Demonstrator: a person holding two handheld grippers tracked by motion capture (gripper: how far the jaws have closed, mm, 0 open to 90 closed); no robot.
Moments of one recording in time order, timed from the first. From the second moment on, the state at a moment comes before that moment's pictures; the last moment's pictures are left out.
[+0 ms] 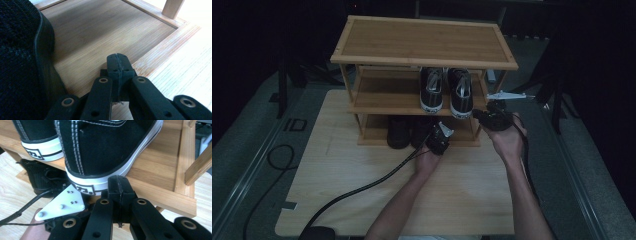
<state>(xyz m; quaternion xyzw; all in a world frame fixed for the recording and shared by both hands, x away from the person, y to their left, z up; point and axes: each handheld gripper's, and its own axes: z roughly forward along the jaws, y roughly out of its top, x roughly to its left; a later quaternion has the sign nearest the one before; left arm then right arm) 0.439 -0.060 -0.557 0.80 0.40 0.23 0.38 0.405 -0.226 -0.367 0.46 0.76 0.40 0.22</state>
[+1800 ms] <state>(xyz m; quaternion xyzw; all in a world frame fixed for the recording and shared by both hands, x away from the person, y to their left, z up) 0.438 -0.061 -0.557 0.80 0.40 0.23 0.38 0.398 -0.196 -0.373 0.45 0.76 0.41 0.22</state>
